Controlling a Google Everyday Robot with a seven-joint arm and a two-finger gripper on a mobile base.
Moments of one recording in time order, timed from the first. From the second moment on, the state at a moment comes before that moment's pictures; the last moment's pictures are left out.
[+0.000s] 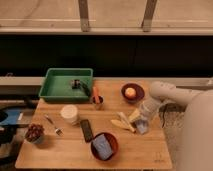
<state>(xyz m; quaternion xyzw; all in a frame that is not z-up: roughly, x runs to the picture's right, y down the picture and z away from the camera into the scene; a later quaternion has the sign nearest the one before) 0.220 0.191 0.844 -0.37 0.18 0.67 0.62</state>
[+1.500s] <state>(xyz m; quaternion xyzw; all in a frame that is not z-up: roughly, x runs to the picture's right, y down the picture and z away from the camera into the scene) 0.236 0.183 0.834 -0.36 0.16 0.68 0.62</state>
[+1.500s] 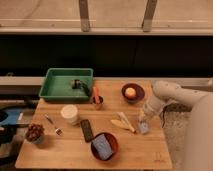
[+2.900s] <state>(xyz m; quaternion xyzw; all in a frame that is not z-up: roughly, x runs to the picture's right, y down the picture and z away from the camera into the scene) 0.215 0.093 0.729 -0.31 0.01 0.67 0.67</state>
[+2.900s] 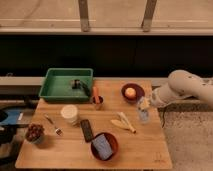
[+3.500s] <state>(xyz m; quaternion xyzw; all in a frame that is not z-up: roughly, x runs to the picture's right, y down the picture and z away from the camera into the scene) 0.212 0.083 0.711 -0.29 -0.01 0.66 0.69</state>
